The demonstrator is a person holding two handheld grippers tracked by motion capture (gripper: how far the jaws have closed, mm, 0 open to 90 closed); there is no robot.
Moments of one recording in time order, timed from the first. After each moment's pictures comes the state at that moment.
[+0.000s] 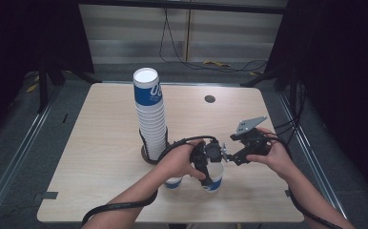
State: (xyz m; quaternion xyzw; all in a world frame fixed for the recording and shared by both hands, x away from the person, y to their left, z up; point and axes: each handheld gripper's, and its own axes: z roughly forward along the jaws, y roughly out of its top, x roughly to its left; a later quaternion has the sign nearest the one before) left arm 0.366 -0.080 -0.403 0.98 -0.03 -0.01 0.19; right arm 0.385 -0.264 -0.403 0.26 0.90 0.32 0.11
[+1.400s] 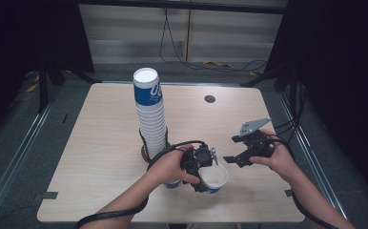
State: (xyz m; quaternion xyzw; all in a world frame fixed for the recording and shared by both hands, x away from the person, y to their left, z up) left arm 0.360 -0.051 -0.416 0.98 0.03 -0.06 0.20; right arm 0.378 -0.270 -0.402 0.27 0.90 0.33 0.10
